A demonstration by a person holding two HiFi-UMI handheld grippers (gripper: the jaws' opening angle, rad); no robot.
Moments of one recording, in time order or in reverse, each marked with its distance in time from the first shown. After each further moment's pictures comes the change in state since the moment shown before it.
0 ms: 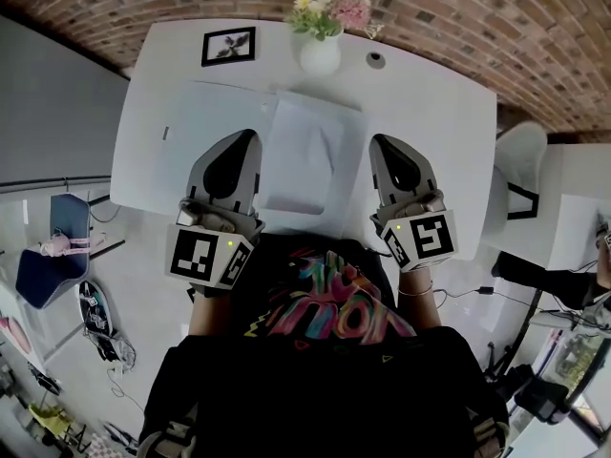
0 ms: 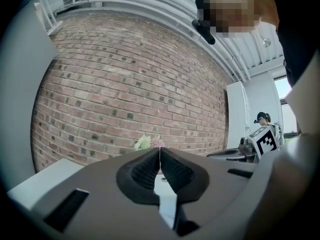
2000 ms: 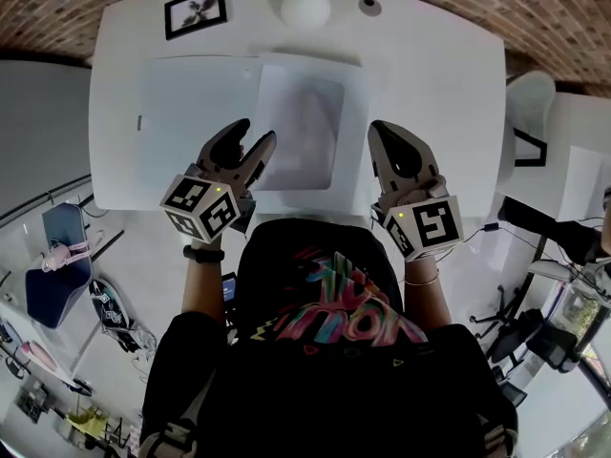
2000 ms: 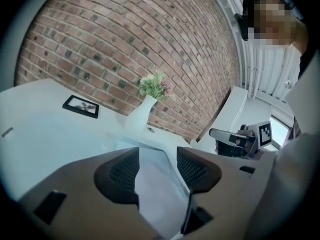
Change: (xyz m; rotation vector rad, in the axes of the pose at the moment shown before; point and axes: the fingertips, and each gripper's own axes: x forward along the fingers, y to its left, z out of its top) left arm 0.028 0.032 -0.193 -0.374 0.421 -0.239; right arm 0.016 0.005 -0.080 0.114 0.158 -0.081
